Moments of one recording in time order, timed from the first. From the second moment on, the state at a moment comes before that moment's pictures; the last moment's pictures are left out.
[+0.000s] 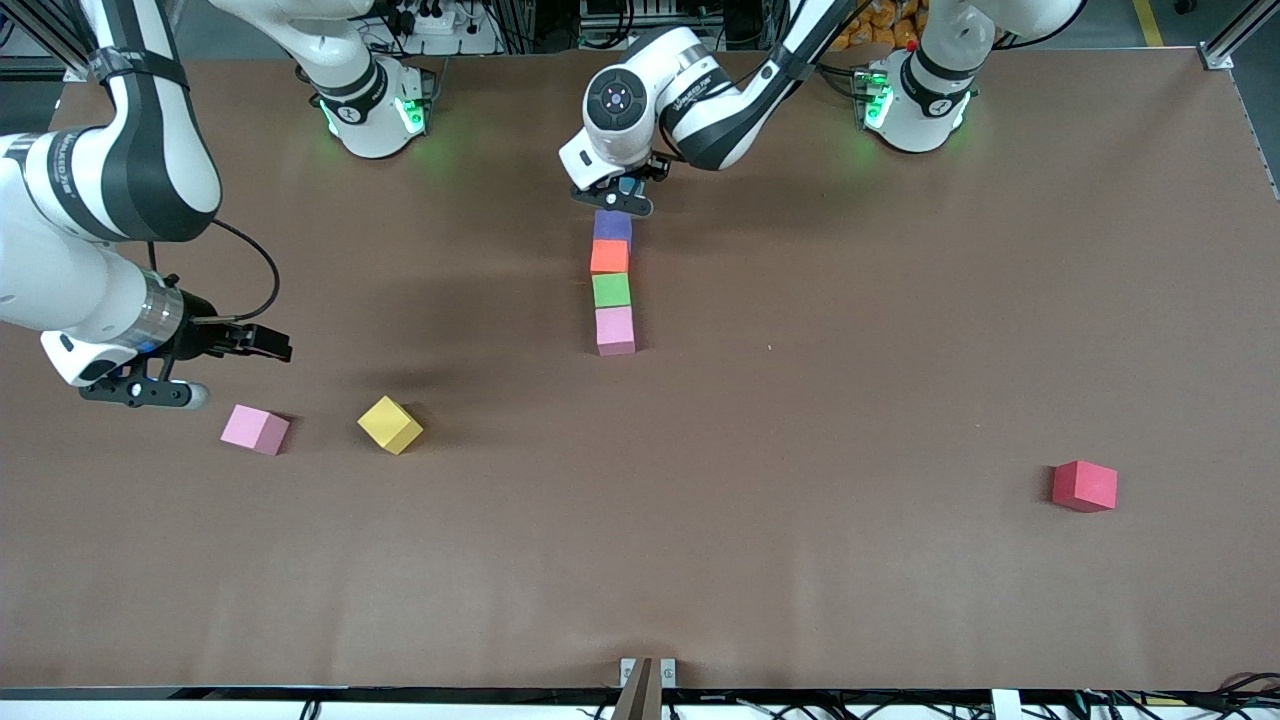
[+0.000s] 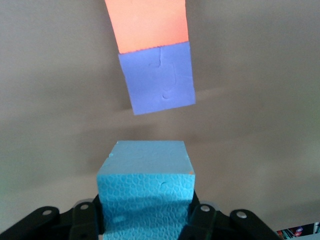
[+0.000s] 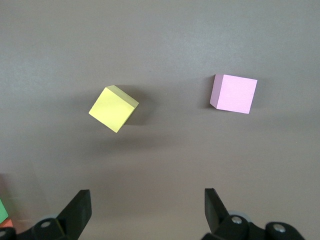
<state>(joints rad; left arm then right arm) -0.93 0.43 -0.21 -1.88 -0.34 2.11 -0.68 -0.05 0.16 0.08 -1.82 0.04 1.87 0.10</state>
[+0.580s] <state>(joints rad) -0.96 0.45 -0.19 -1.89 -0.38 2.12 -0.68 -0.05 0.16 0.08 -1.82 0.04 1.87 0.10</state>
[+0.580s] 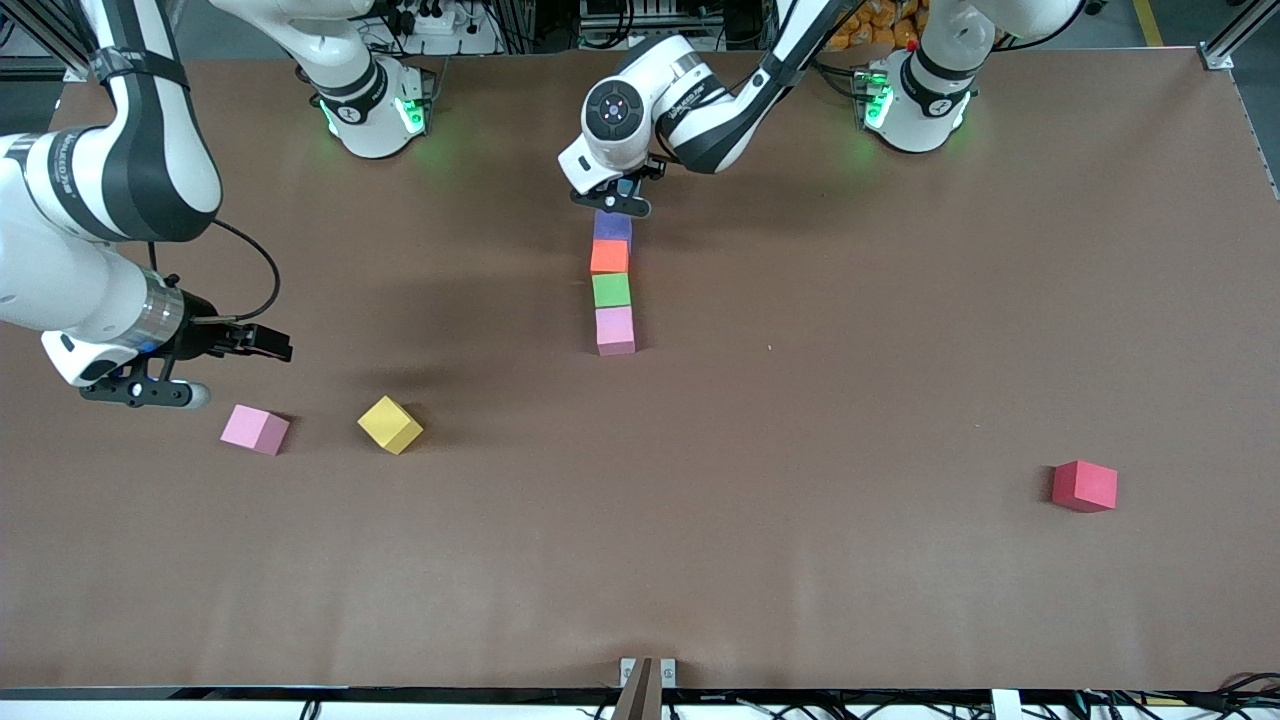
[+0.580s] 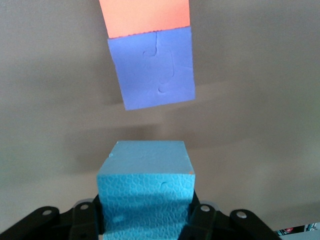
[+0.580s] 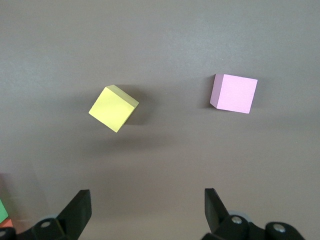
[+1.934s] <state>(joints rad) -1.03 0.40 -0.15 -1.99 -0.42 2.17 -0.69 -0.05 0.16 0.08 -1.82 0.04 1.87 0.10</state>
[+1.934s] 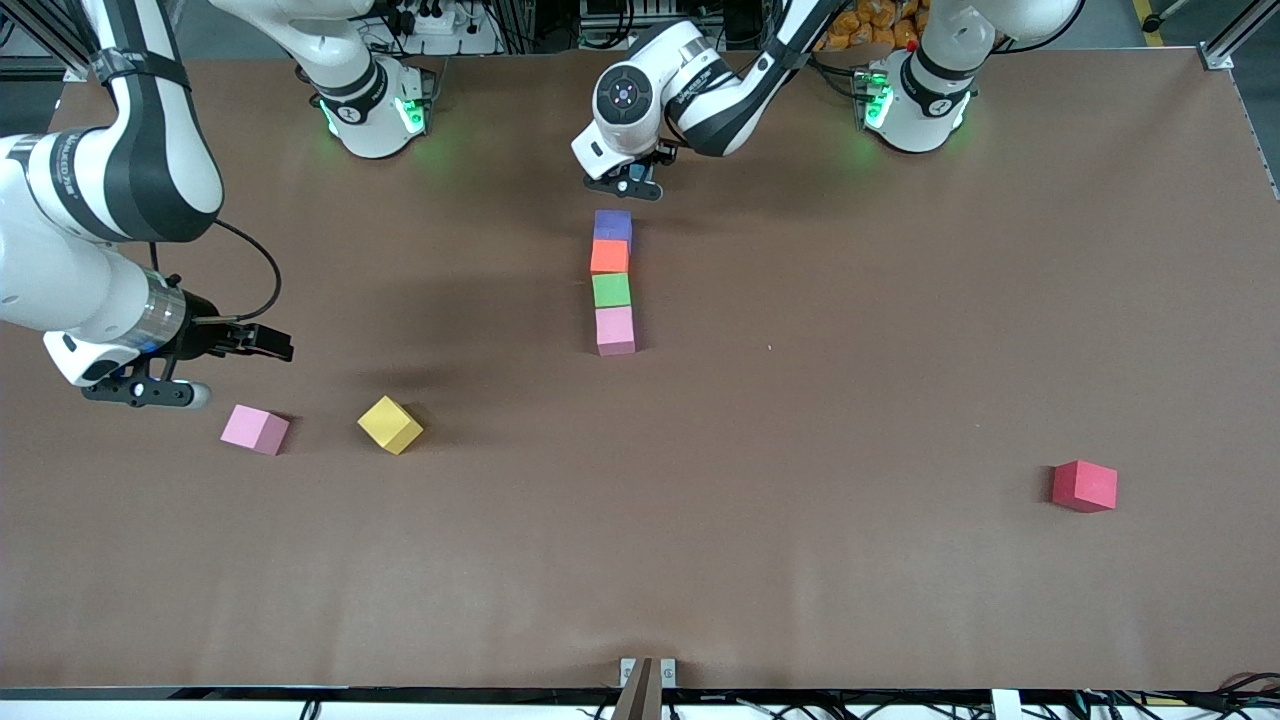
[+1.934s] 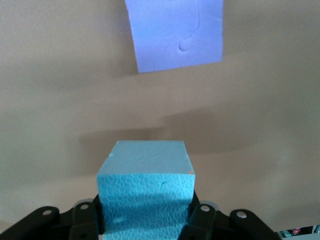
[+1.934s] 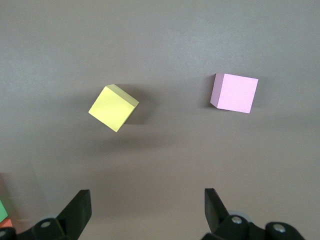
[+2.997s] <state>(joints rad) -1.09 0.46 -0.15 -1.98 -0.42 2.28 -0.69 -0.05 0.16 0.08 -1.82 0.04 1.87 0.10</state>
